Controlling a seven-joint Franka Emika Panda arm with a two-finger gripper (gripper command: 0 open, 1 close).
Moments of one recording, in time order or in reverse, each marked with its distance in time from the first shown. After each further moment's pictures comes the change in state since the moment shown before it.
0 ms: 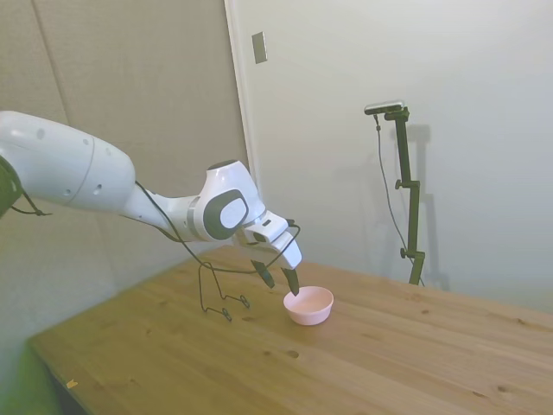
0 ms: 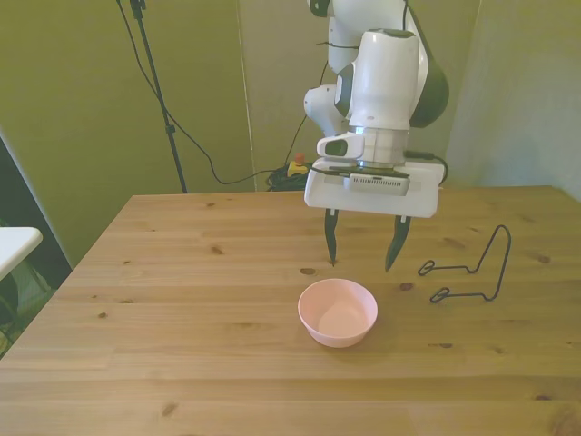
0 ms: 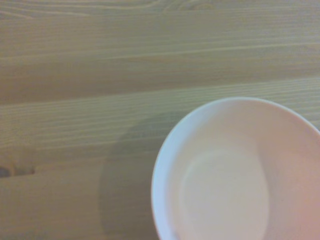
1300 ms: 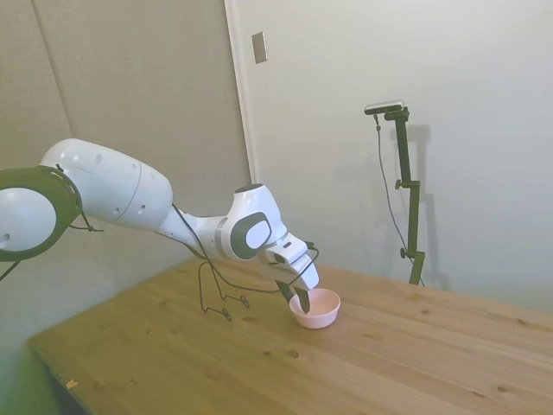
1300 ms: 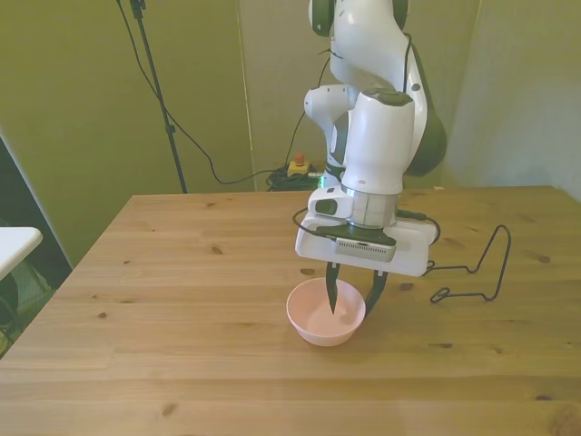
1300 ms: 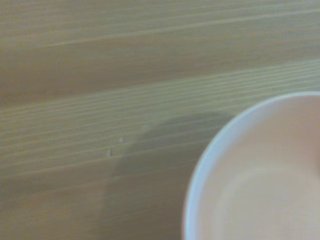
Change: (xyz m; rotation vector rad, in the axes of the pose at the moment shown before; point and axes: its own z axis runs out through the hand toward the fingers) arm 0.017 -0.006 0.065 -0.053 -0.021 0.062
